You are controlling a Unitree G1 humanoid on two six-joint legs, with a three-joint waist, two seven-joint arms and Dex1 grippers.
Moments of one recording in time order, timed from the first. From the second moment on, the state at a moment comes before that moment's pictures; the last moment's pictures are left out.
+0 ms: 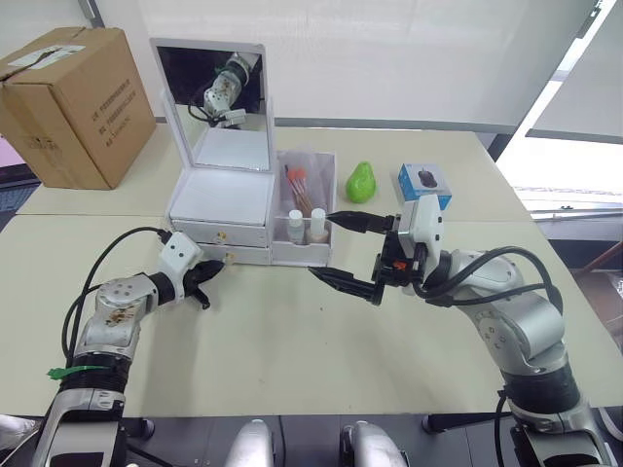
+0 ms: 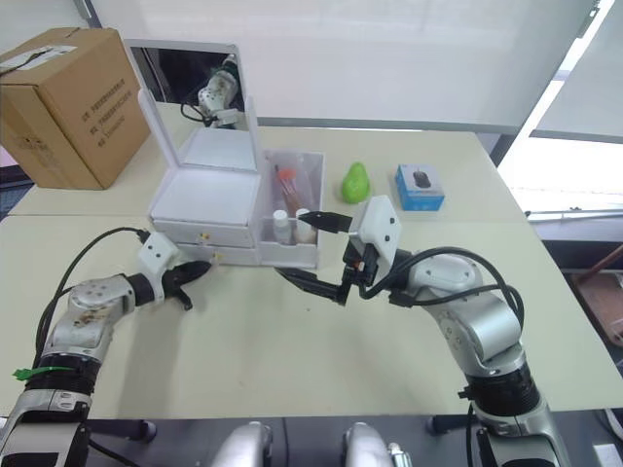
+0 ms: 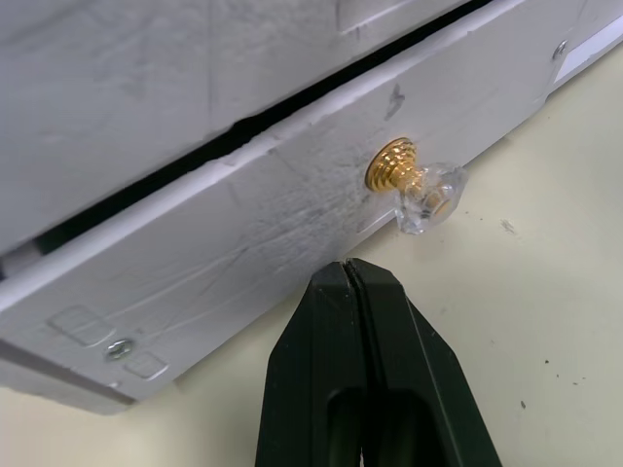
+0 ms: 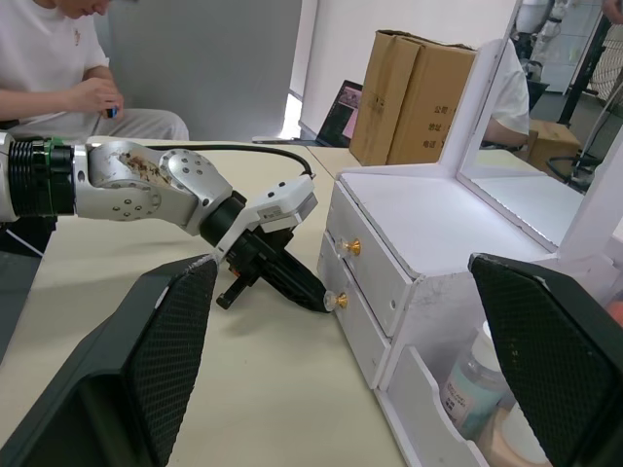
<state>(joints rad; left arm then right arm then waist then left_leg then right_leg) -0.41 0.62 0.05 0.41 -0.14 0.13 -0.83 -0.45 -0.52 0.11 -0.45 0.56 0.48 0.80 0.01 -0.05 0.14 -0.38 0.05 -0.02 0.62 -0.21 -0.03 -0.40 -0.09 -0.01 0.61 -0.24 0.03</state>
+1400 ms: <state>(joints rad) 0.23 1.03 0.89 0.29 -0.52 0.39 -1.20 0.02 -0.80 -0.48 -0.01 0.55 0.15 1.11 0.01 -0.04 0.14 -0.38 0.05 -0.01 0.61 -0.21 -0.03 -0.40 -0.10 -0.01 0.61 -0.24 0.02</state>
